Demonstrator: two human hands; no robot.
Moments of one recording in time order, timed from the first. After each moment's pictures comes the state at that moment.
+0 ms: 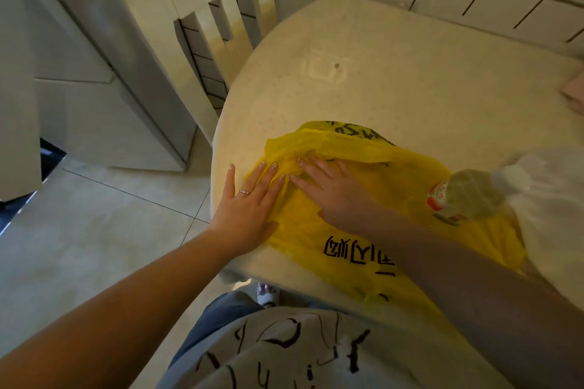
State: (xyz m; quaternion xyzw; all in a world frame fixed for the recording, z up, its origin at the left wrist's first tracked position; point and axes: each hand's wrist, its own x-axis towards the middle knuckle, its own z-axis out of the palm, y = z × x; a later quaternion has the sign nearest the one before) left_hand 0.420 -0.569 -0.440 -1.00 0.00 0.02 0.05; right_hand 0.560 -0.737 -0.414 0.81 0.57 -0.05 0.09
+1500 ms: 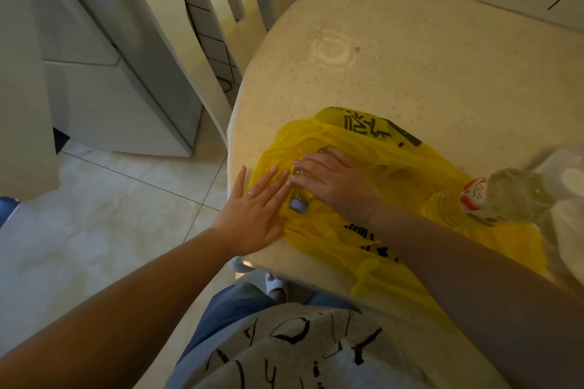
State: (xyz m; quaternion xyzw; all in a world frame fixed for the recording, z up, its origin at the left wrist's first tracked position) left_hand 0.402 -0.537 -0.469 -1.00 0.06 0.06 -0.05; right_hand 0.561 -0.705 -0.448 0.73 0.66 0.15 -0.06
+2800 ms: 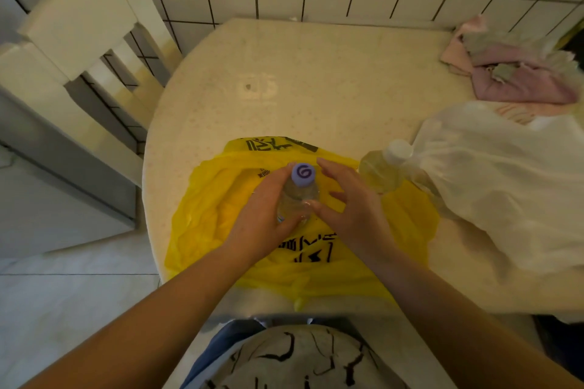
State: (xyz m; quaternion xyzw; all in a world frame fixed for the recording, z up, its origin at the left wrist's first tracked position) left_hand 0.495 -0.664 -0.379 -0.87 0.06 -0.08 -0.47; right_hand 0.527 -0.830 -0.346 0.85 0.20 -0.01 -0.48
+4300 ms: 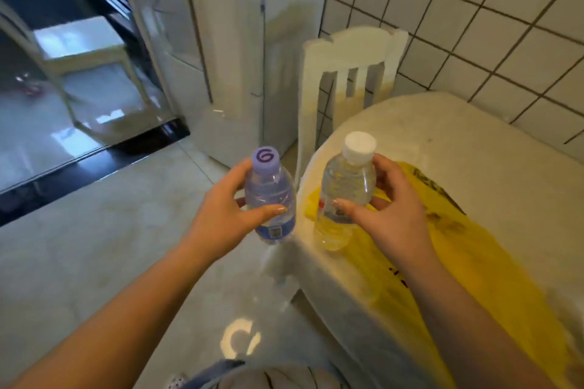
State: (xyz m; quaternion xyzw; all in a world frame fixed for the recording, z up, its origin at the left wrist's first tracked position) left_hand 0.230 -0.617 -0.295 -0.72 -0.33 -0.30 -0.53; right_hand 0.414 -0.741 -0.270 0.70 0.41 -0.20 -0.55
